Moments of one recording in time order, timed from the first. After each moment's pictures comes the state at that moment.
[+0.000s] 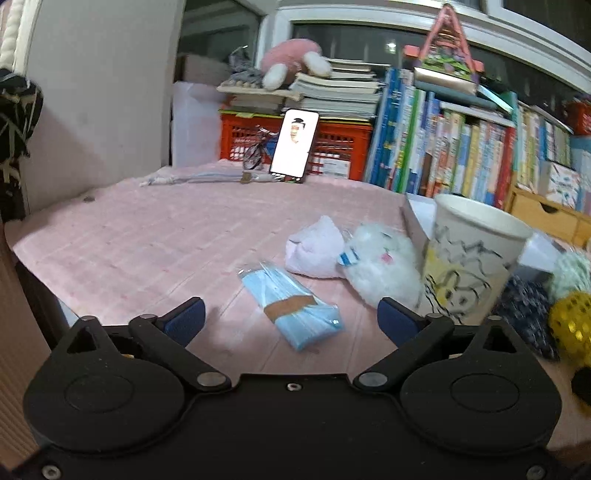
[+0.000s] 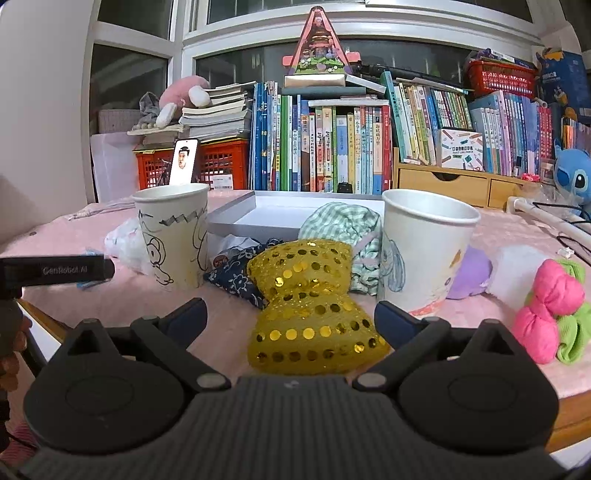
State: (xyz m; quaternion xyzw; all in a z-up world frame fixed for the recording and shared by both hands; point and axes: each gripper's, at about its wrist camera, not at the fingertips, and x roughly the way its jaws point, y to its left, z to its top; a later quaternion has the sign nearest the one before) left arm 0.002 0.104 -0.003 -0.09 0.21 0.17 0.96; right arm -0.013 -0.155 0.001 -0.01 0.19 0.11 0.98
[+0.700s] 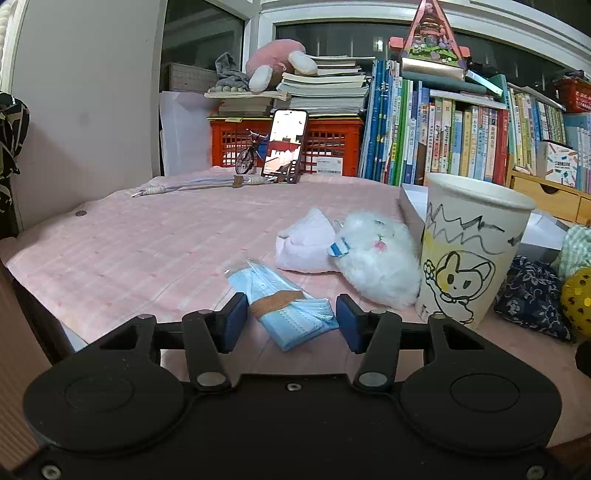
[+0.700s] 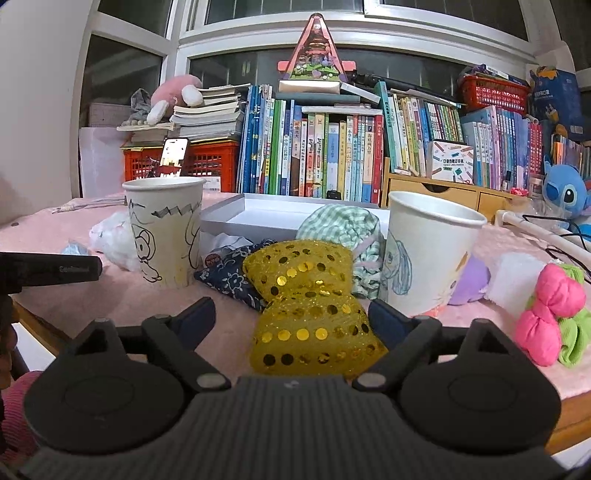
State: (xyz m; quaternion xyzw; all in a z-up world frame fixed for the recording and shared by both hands) left arm 0.008 0.090 -0.014 -0.05 0.20 0.16 0.96; right arm -0.010 -0.143 -0.009 -0.02 0.17 0.08 0.98
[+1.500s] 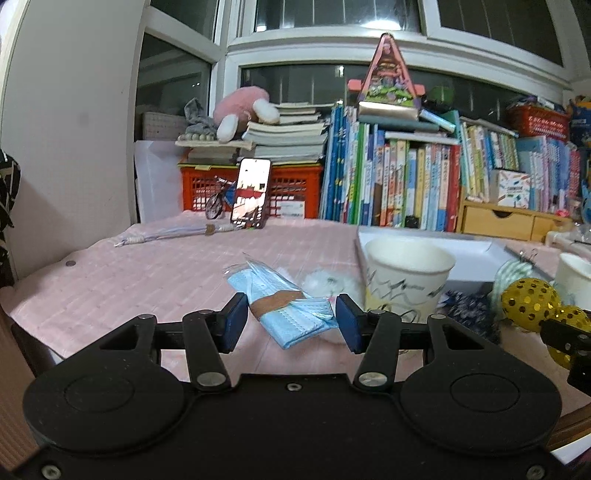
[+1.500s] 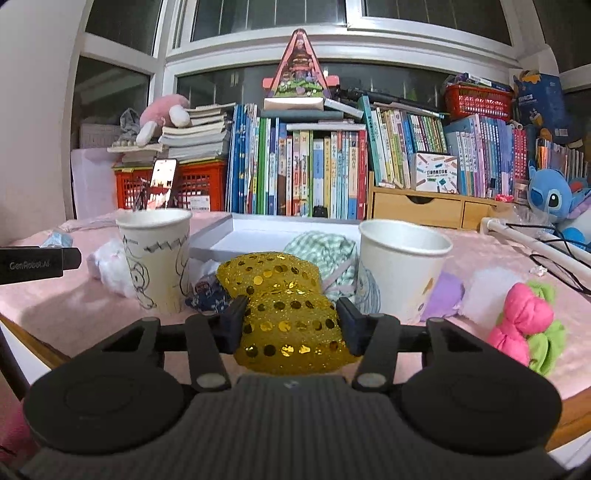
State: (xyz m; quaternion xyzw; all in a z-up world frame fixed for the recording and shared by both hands) left arm -0.040 0.081 0.043 -0.03 0.15 0.10 0.98; right arm -0.022 -0.158 0.018 -0.01 0.15 0.07 0.99
